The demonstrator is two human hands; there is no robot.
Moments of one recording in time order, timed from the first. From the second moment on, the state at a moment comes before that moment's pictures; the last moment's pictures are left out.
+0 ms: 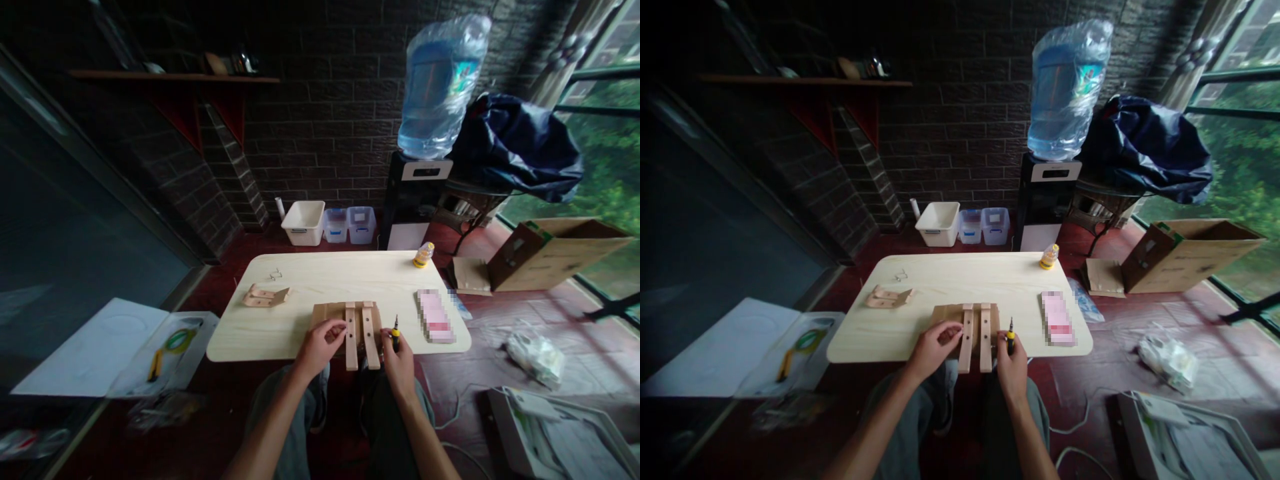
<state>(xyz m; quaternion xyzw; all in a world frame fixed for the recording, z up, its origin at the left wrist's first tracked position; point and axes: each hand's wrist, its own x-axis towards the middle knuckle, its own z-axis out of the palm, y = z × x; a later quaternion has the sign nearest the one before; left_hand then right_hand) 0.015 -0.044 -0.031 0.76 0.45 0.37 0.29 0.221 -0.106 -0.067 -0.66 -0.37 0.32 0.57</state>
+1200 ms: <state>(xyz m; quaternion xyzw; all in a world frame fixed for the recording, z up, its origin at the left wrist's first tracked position) 0.023 -0.008 -0.043 0.87 0.32 0.32 0.22 0.238 -0.079 -0.077 -0.67 -0.32 0.37 0.55</state>
